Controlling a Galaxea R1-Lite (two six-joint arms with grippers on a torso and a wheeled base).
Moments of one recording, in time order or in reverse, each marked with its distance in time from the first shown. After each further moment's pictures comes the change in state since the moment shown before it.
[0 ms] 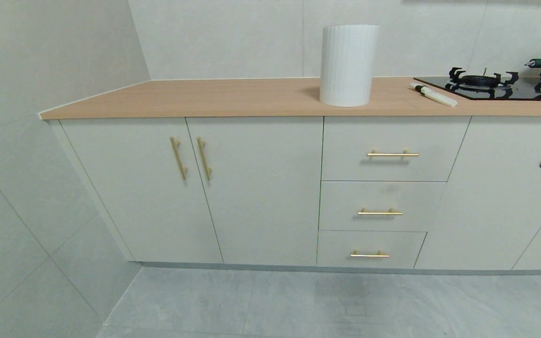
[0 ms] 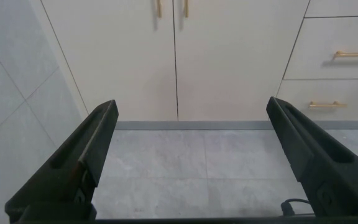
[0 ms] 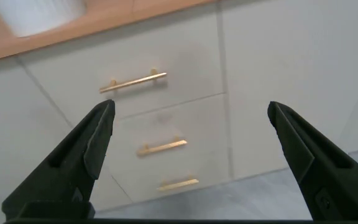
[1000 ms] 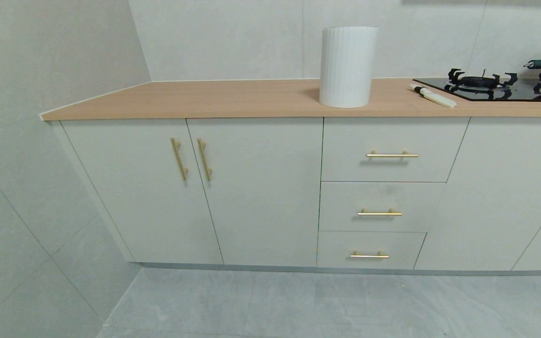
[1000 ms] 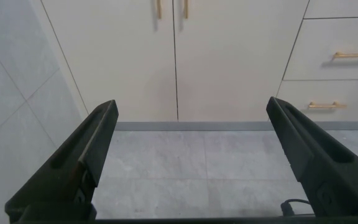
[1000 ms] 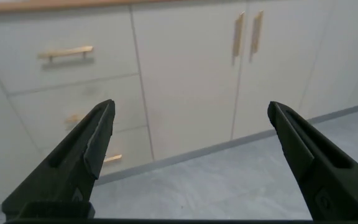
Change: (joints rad) left arm 0.000 0.000 0.000 0.000 0.000 0.000; right arm -0.100 -1.019 0.216 0.727 -0.016 -0.187
